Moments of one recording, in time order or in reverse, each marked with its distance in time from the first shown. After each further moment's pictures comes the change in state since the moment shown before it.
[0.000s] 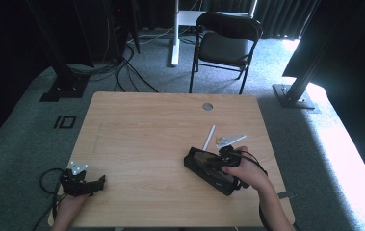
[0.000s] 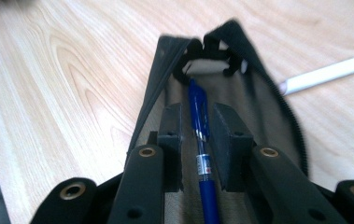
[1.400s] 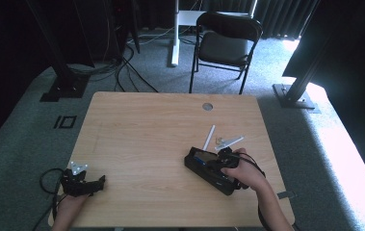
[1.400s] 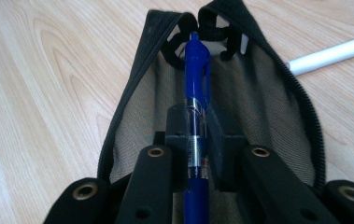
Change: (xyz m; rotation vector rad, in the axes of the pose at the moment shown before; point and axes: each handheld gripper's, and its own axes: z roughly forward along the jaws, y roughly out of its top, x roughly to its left) left arm 0.000 0.000 0.000 0.000 0.000 0.000; right arm -0.008 -0.010 0.018 0.058 0.000 -0.005
